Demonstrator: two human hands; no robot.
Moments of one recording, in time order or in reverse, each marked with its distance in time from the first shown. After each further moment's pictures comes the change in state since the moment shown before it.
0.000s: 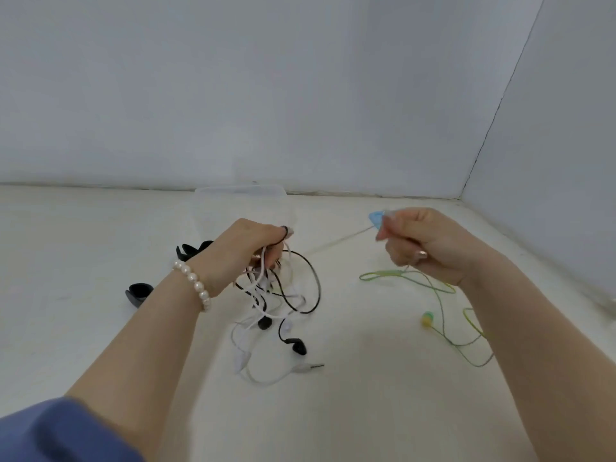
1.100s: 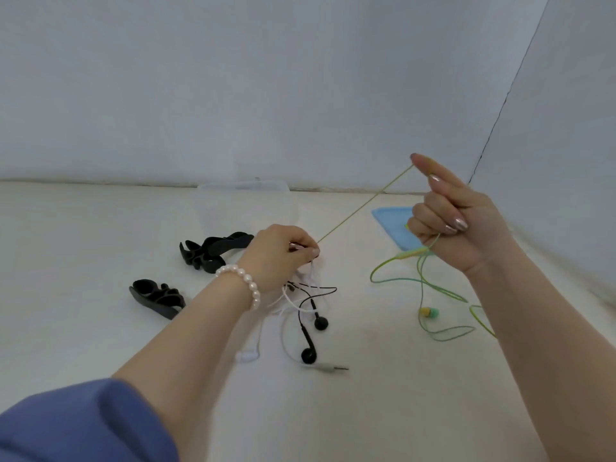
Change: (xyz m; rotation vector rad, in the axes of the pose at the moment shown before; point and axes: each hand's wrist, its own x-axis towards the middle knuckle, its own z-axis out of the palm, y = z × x) left_hand 0.018 -0.016 0.035 0.352 0.117 0.018; right_hand 0.000 -0.012 -0.007 0.583 0.058 -0.164
